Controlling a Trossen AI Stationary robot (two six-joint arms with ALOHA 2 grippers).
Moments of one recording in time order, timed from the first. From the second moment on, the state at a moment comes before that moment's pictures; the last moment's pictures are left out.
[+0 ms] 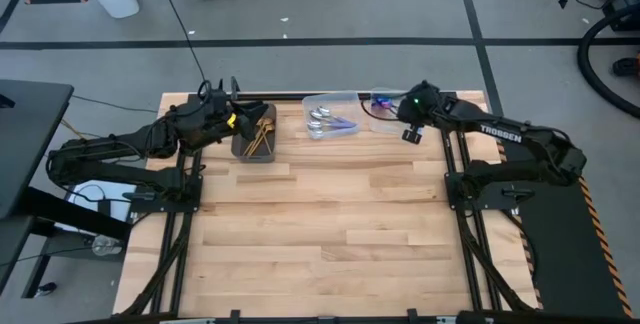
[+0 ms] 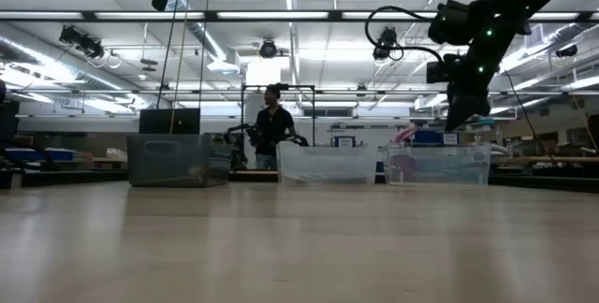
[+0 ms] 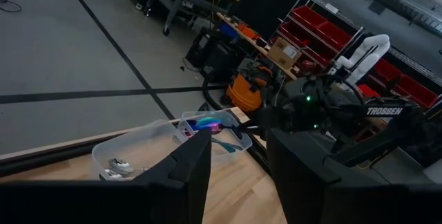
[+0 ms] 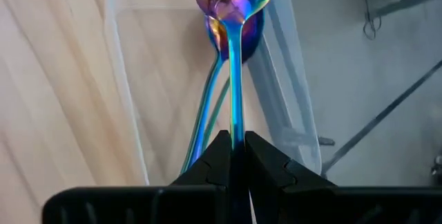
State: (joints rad) left arm 0.15 0.87 0.88 -0.11 -0.49 -0.64; right arm -0.73 1.11 0.70 -0.51 0.32 -0.53
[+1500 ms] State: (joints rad) left arm 0.15 0.87 0.88 -0.11 -0.49 -0.65; right arm -0.80 1.11 0.48 -0.11 0.27 -0.21
